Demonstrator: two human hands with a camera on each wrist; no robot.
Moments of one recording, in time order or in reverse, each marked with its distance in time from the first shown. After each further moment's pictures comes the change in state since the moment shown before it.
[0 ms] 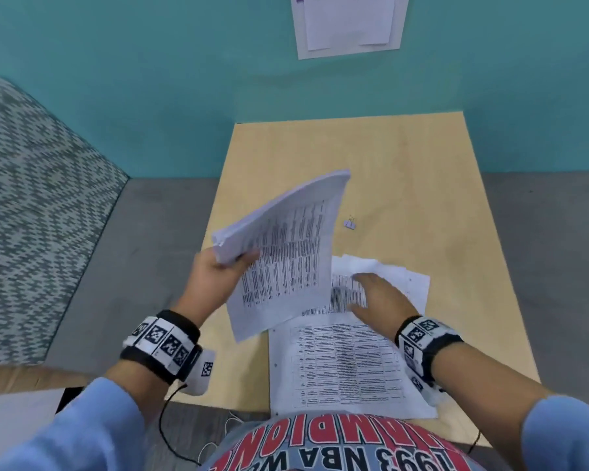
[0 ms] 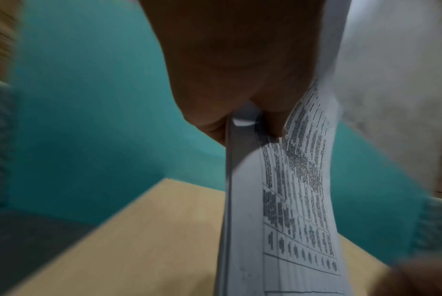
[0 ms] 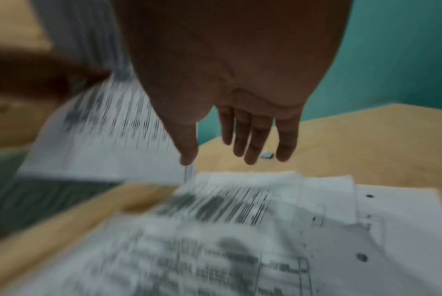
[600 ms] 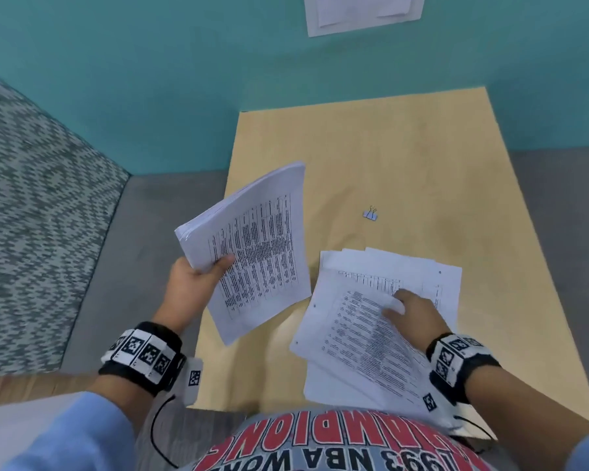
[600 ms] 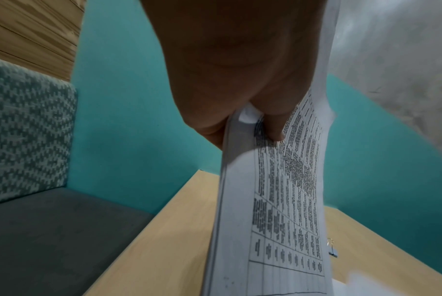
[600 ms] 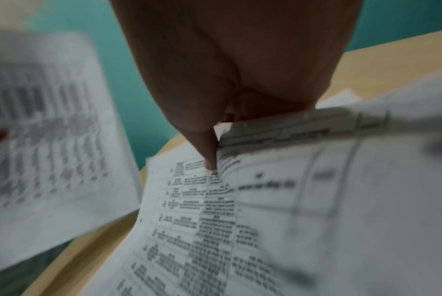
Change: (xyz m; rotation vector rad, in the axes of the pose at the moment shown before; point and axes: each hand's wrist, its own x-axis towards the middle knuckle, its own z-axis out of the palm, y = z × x) left_hand 0.024 -0.048 -0.069 -0.009 0.066 -0.135; right_hand -0.002 0.013 0.051 0.264 0.020 0.404
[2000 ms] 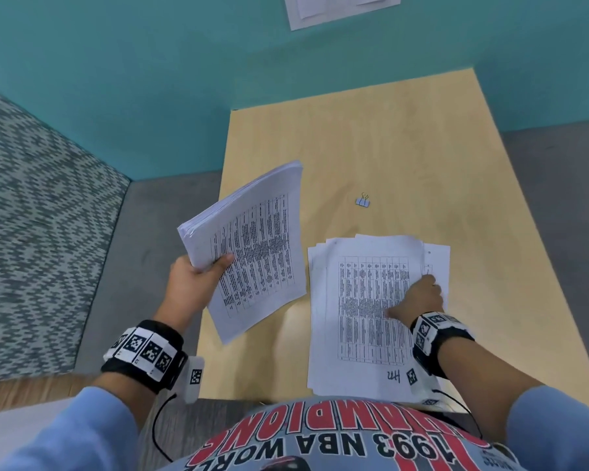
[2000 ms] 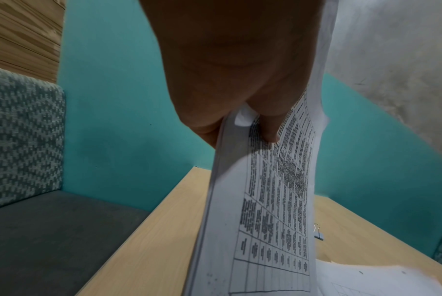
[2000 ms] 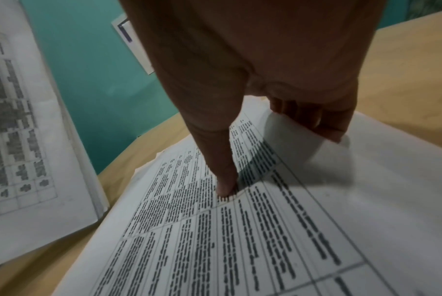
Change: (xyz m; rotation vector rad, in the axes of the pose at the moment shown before) left_hand -0.014 -0.008 0.008 0.047 0.009 -0.010; right_hand 0.022 0.016 0.024 -0.022 0.133 0.494
